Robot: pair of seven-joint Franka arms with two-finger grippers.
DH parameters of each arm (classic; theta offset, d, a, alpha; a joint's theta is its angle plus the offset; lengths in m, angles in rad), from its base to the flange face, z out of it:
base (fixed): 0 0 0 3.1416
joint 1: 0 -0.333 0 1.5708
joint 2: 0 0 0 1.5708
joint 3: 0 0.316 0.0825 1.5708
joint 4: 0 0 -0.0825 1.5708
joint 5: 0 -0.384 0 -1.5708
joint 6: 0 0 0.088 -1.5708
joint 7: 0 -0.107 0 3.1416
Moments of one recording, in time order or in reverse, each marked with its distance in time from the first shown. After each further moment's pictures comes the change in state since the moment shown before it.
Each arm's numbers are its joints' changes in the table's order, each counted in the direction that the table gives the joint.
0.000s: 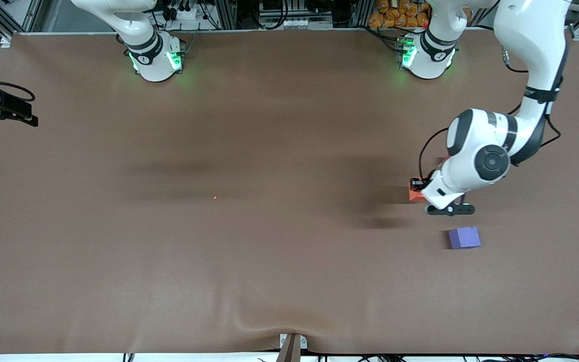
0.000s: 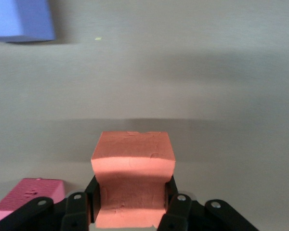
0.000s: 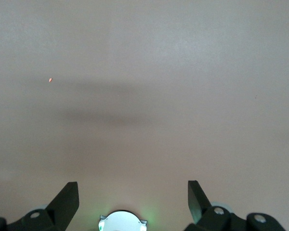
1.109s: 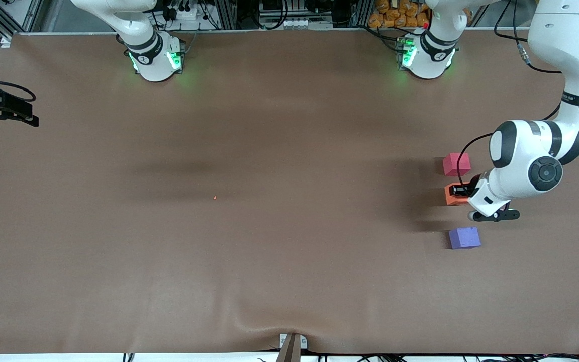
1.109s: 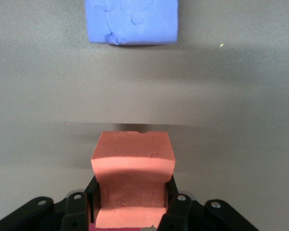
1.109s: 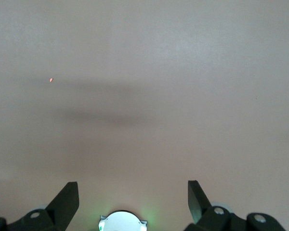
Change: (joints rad) left arm -0.193 0.055 -0.001 -0.007 -0.056 0.047 -0.135; right arm 0.000 0.000 0.004 0.000 -0.001 0.001 0.000
